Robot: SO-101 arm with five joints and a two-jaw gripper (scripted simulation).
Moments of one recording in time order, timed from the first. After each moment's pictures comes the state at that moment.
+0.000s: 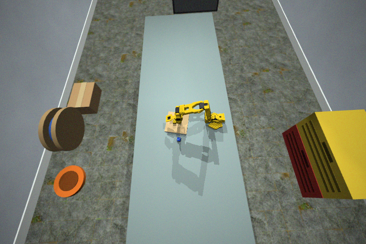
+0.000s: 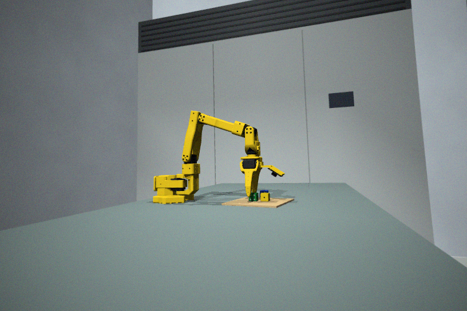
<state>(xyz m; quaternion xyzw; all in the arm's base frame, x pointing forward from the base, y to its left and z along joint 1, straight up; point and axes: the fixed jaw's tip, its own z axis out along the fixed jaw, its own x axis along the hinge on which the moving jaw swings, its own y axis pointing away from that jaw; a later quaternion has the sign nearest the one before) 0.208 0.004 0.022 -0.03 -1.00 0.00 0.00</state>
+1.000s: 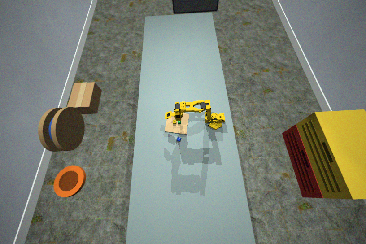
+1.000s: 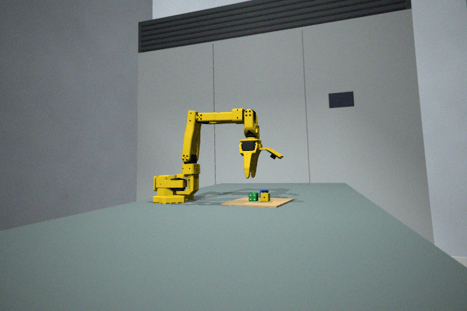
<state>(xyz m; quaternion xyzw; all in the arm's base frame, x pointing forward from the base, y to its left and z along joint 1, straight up) 0.207 0.004 0.067 -0.03 -1.00 0.00 0.00</state>
